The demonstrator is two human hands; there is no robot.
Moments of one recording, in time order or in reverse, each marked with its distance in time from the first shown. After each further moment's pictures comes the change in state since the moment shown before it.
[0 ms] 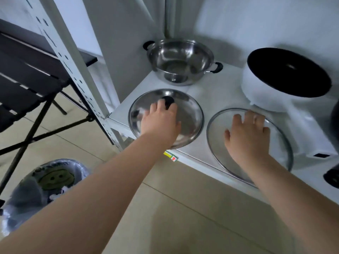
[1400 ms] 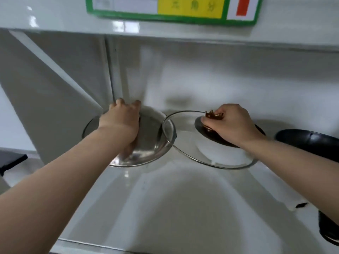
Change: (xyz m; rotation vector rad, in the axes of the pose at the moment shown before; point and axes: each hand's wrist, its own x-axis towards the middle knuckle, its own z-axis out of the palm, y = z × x) left_hand 0.150 0.020 -0.109 0.054 0.333 0.159; right_hand 0.129 0.048 -0.096 0.693 0.343 0.158
